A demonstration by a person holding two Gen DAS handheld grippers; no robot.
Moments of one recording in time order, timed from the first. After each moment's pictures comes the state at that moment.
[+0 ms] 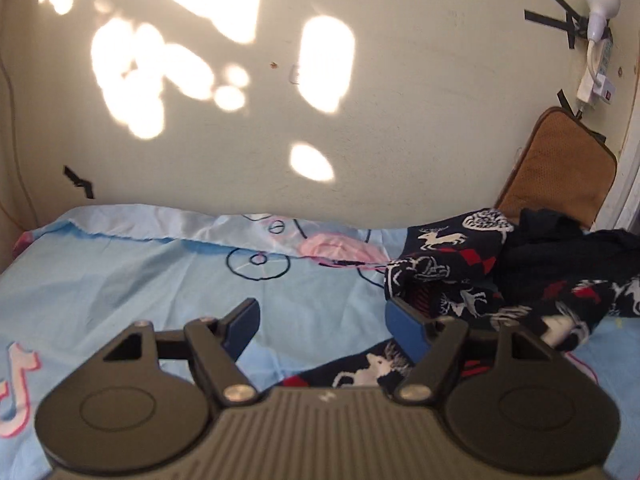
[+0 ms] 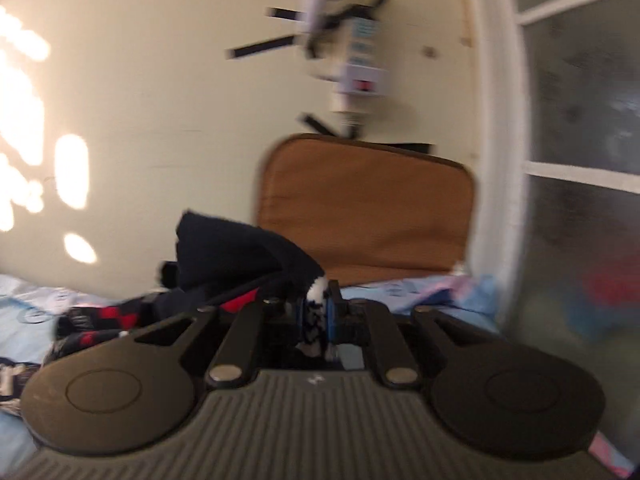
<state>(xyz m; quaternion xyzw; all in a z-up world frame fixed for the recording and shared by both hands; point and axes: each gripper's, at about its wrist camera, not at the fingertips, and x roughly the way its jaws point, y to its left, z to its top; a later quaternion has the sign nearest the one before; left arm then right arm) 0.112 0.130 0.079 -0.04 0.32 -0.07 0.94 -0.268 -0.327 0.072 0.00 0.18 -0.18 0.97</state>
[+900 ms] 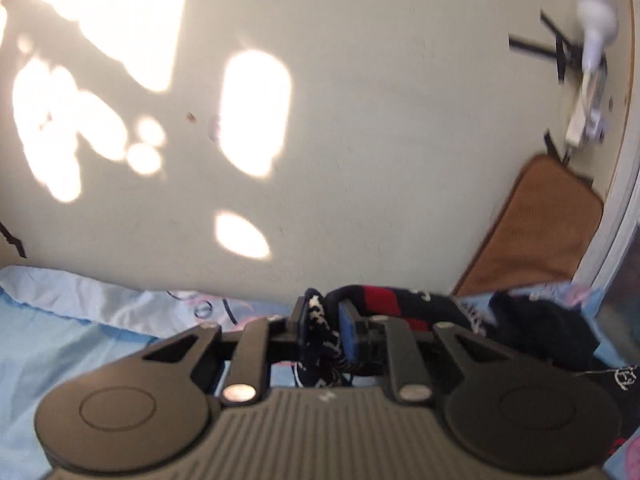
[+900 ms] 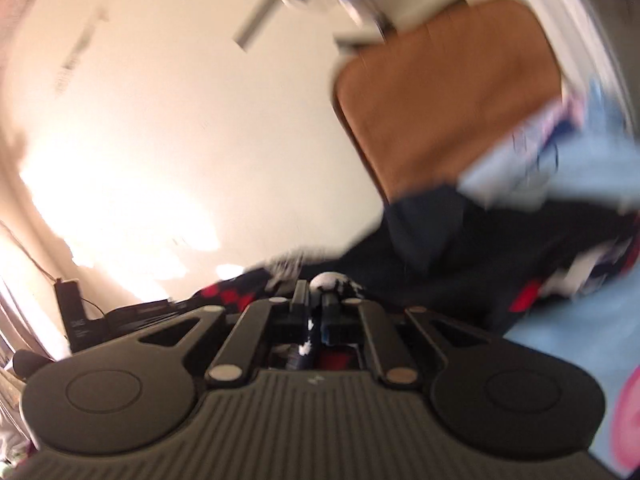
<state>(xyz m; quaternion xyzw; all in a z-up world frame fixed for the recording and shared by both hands) 0.152 0.111 0.094 -0.07 0.24 -0.10 0.96 -0.217 -0.290 0.072 0.31 0.20 0.05 0.93</state>
